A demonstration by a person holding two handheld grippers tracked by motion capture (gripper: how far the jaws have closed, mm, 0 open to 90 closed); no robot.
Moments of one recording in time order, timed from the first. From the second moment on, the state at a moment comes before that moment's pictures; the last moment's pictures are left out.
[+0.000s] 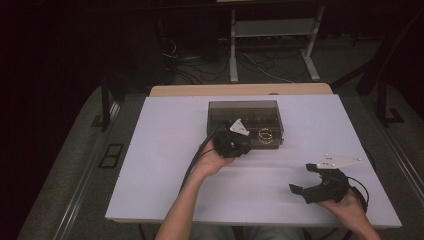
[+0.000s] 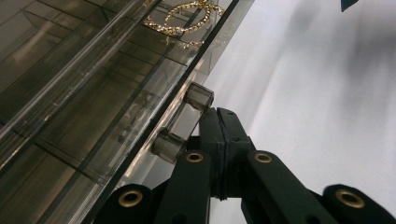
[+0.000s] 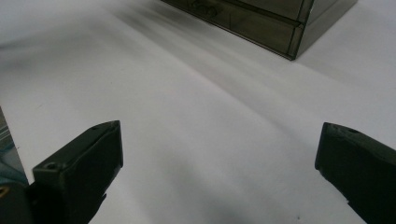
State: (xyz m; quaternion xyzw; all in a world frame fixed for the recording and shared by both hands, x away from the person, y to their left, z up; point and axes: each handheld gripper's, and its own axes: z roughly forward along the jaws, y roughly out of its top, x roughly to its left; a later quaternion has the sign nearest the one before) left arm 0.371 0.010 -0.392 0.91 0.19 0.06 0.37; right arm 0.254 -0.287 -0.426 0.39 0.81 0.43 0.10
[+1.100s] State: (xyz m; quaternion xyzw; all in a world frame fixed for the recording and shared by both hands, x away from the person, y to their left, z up) left arm 0.390 0.007 -0.394 0.90 0.22 0.07 0.37; right arm 0.255 -0.286 -0.427 0.39 0.81 0.43 0.10
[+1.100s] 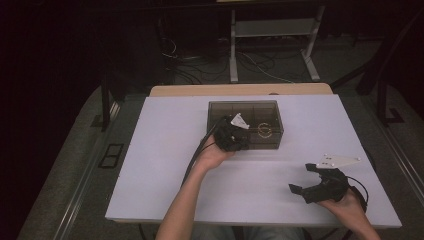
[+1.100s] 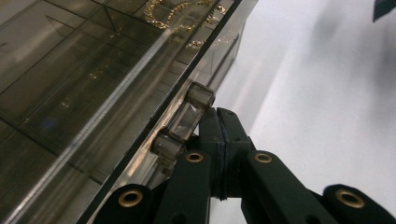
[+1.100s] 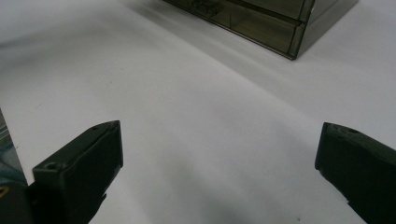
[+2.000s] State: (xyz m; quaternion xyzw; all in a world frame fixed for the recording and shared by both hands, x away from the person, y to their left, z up) left arm 0.364 0.054 -0.387 0.86 0.25 0.03 0.44; right arm 0.256 -0.281 -0.427 0.39 0.81 0.43 0.10
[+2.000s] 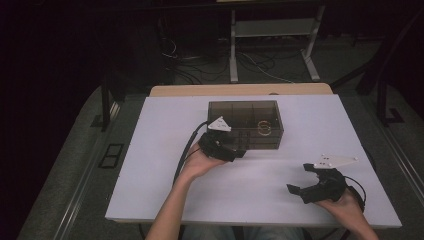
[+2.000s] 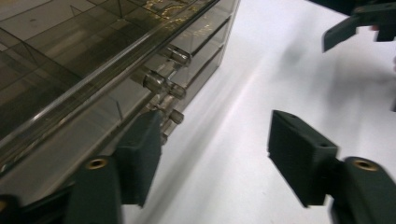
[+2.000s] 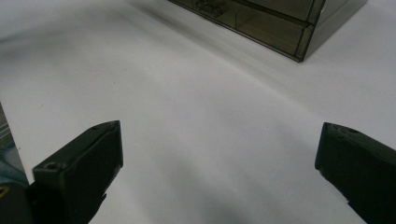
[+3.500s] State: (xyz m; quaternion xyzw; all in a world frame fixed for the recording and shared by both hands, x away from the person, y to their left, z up) left arm 0.294 0.137 -0.382 0.80 0.29 0.08 0.52; right arm 0.253 -0.273 -0.426 0.38 0.81 0.43 0.10
